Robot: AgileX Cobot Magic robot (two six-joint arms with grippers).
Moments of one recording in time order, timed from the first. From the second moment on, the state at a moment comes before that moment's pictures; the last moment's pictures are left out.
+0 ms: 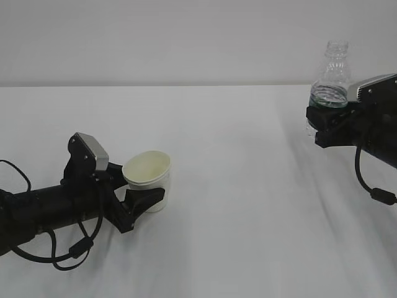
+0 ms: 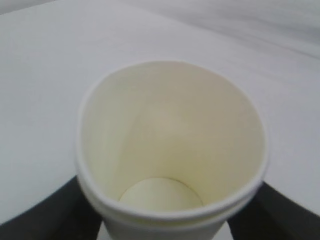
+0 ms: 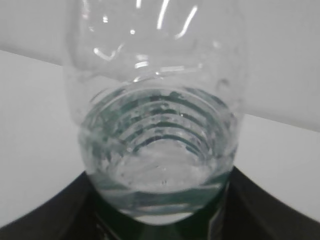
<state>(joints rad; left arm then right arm) -0.28 2.15 -0.65 0.67 -1.15 -0.16 -0.06 1.97 -0.74 -0.46 -0.98 0.06</state>
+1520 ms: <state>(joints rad) -0.28 2.14 -0.65 0.73 -1.15 -0.23 -0.06 1.93 -0.74 -0.49 -0.95 0.06</state>
